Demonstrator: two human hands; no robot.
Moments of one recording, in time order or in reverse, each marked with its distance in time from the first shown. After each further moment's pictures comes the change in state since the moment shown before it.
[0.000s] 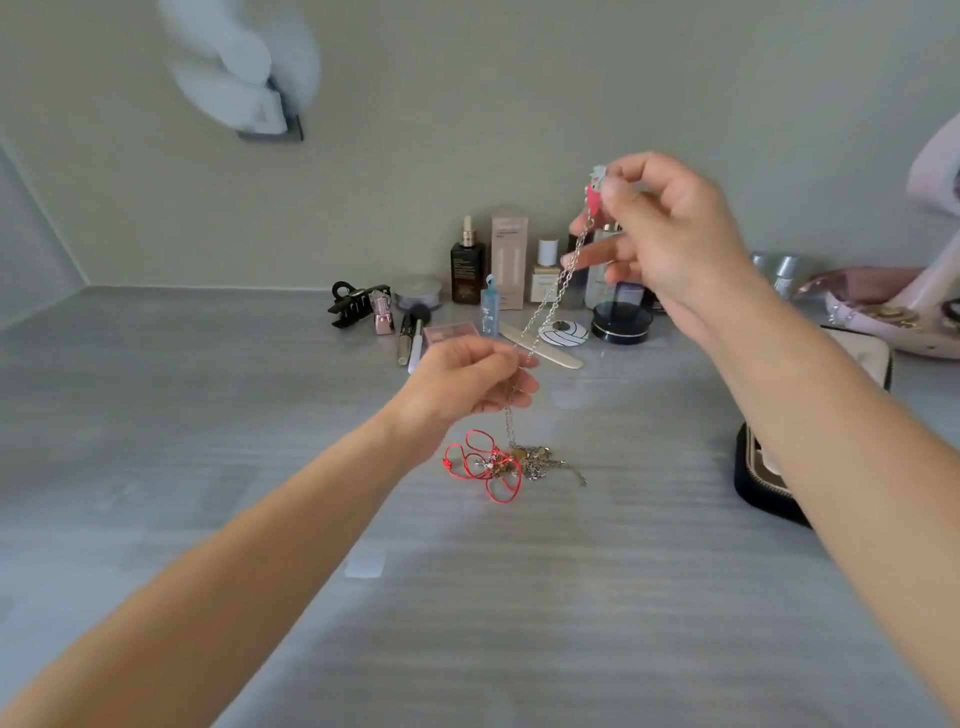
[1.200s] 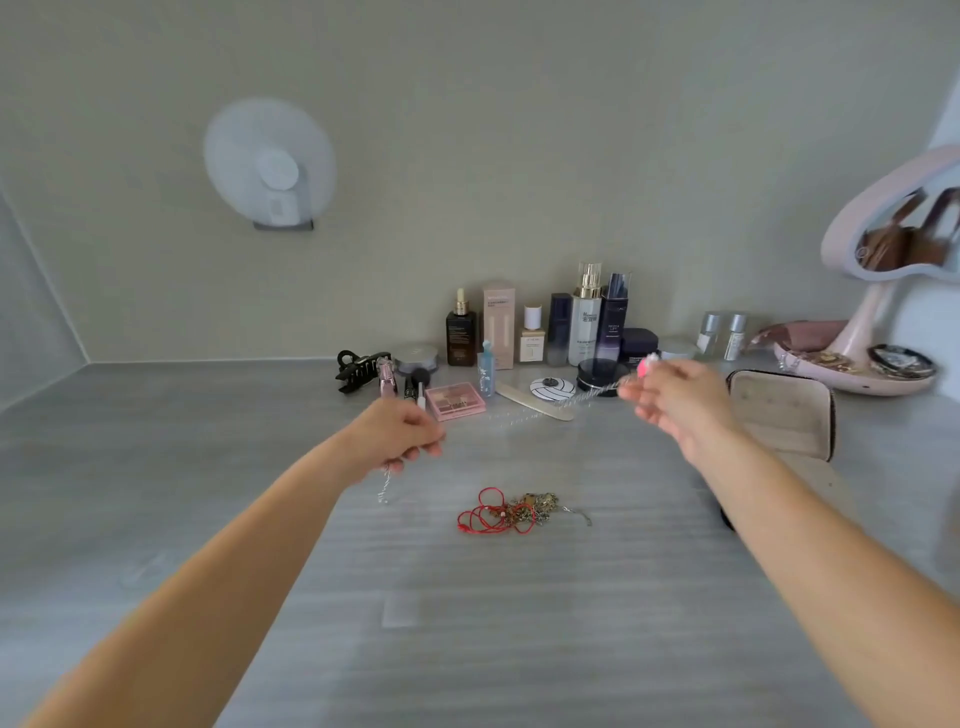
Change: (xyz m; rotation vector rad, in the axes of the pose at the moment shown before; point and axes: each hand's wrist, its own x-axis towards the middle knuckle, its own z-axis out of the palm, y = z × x) left_hand 0.018 -0.017 -0.090 0.422 0.010 -0.194; right_hand -0.030 0.071 -0.034 0.054 0.440 0.480
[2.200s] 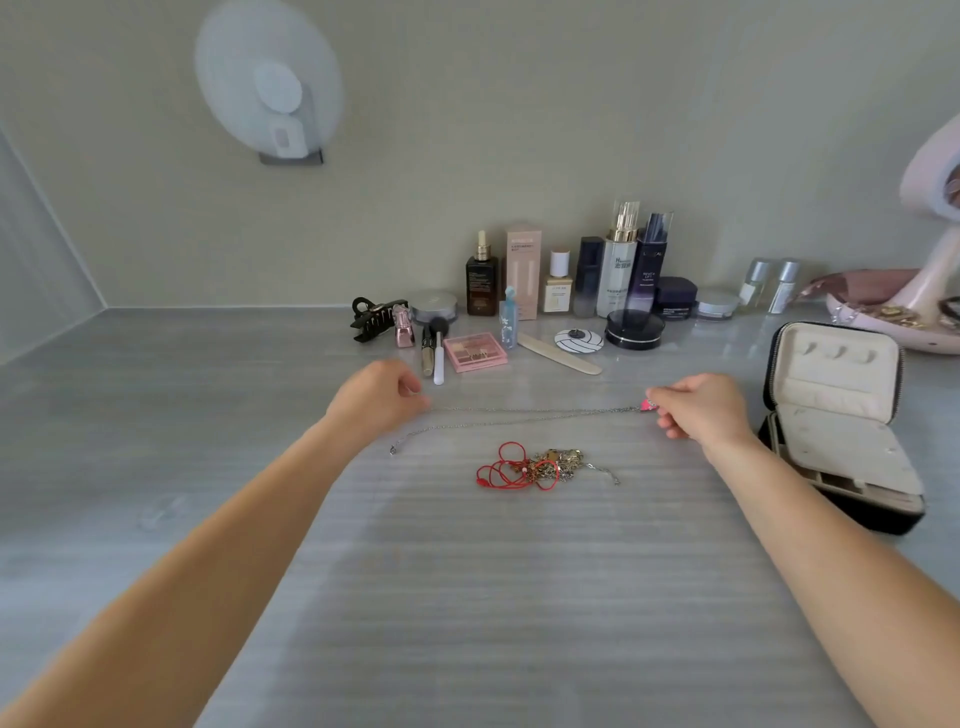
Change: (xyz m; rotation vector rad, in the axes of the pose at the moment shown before) left_hand 0.014 -0.039 -0.007 0.492 0.309 0.017; right_hand 0.030 0.073 -0.004 -0.481 -0.003 0.017
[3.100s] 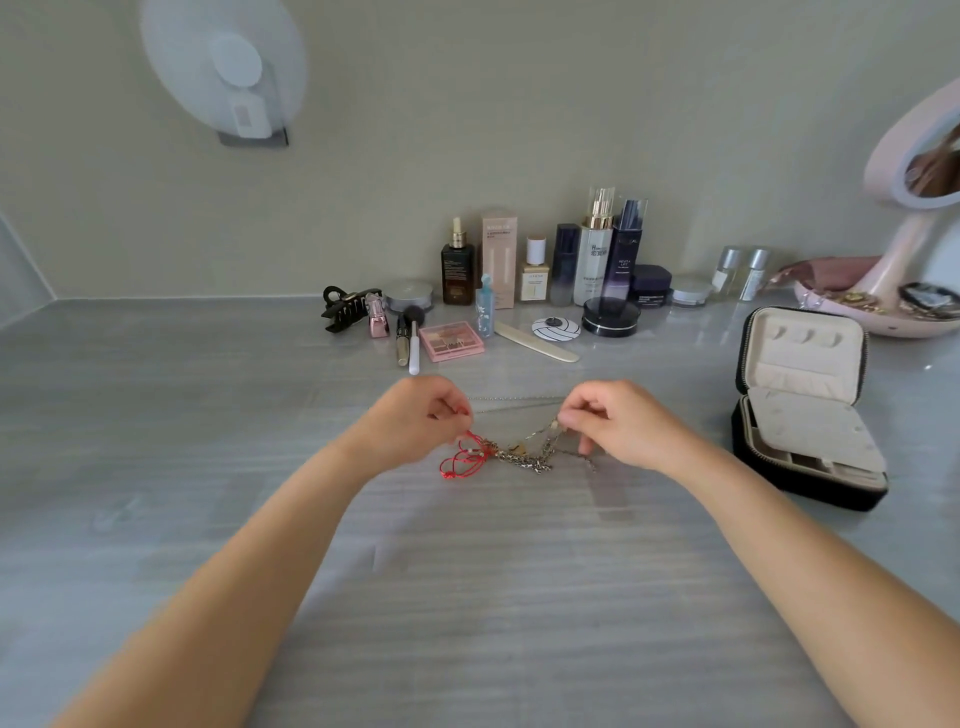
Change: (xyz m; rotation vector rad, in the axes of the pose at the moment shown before) left_hand -0.052 0.051 0.012 -0.338 -0.269 0.191; right_hand -0.063 -0.026 0.016 -0.439 -0.446 -0.457
